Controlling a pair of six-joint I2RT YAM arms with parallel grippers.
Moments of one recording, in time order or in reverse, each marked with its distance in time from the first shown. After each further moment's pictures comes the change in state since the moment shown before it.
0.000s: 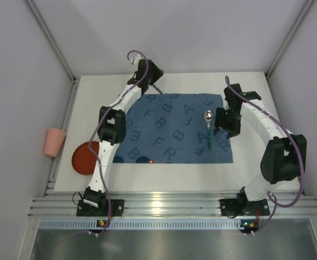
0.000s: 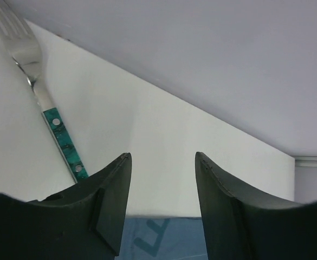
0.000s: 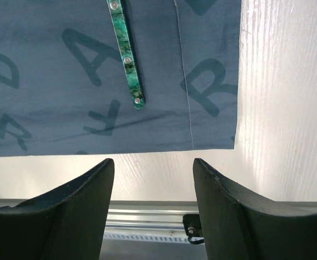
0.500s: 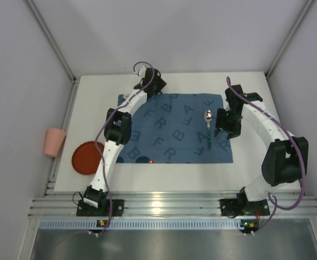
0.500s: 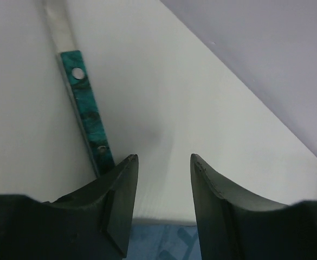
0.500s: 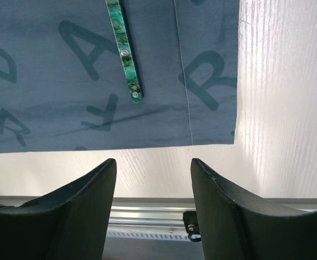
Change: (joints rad) left arm -0.032 0.173 0.137 -0.110 -0.014 -0.114; right arm -0.005 -0.029 -0.032 -0.002 -0.005 0.003
